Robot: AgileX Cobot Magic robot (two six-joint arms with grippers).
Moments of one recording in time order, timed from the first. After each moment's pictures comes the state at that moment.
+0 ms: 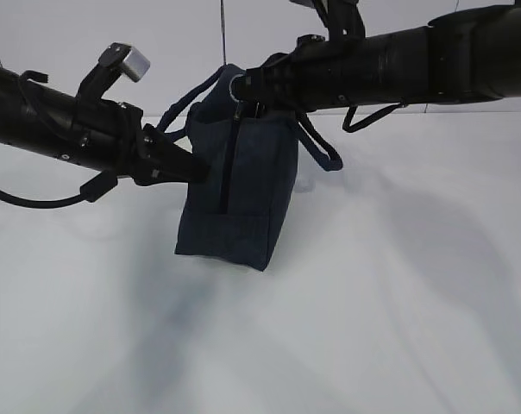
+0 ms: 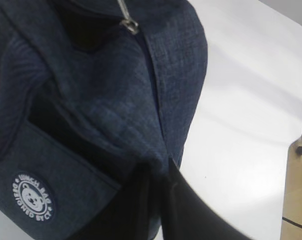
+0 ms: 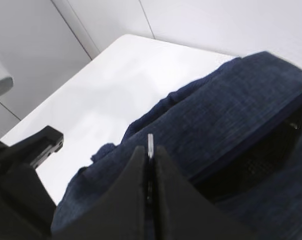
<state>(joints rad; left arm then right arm) -0.27 1.85 -1.15 -1.33 0.85 1.57 0.32 1.89 -1.36 1.69 0.54 -1.55</state>
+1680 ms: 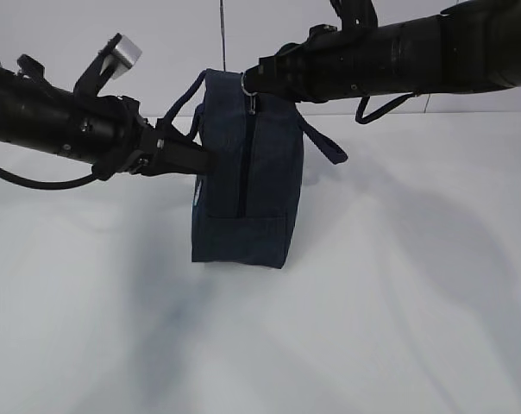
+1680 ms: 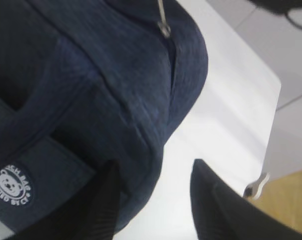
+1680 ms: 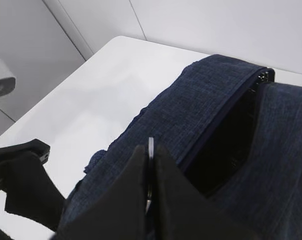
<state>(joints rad) -0.26 1.85 -1.14 -1.41 0.88 1.36 0.29 1.89 -1.37 1.63 0.55 -1.49</state>
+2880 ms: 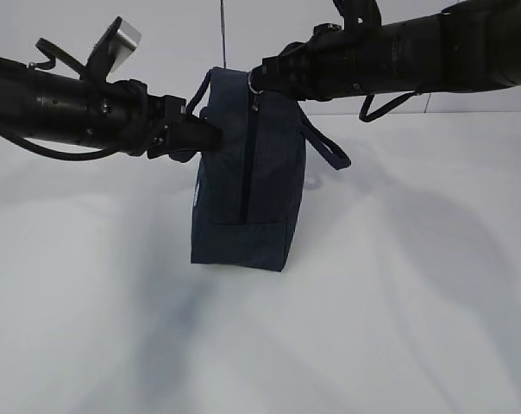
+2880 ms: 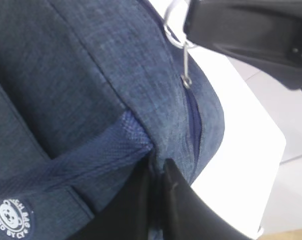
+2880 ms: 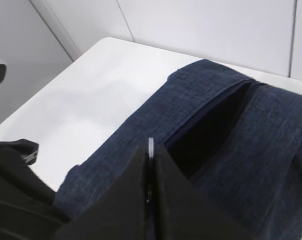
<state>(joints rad) -0.30 1.85 -1.14 -1.57 0.75 1.28 0.29 1.88 -1.37 1.62 0.50 -1.49</state>
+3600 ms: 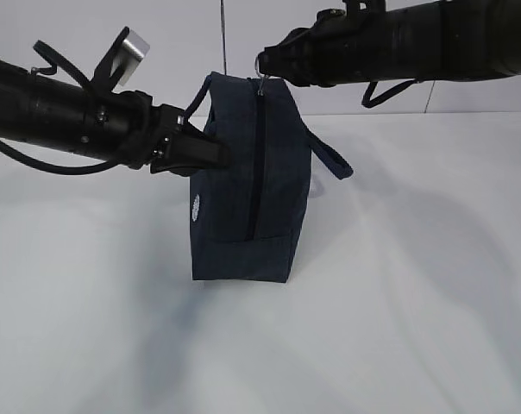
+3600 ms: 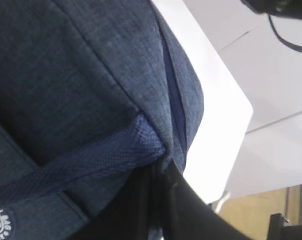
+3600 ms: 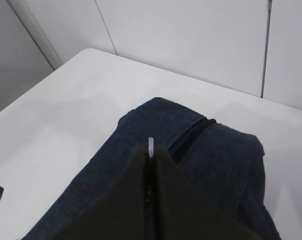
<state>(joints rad) -0.30 1.85 -1.14 -1.47 0.88 1.18 0.29 1.88 -1.41 1.62 0.44 -1.54</state>
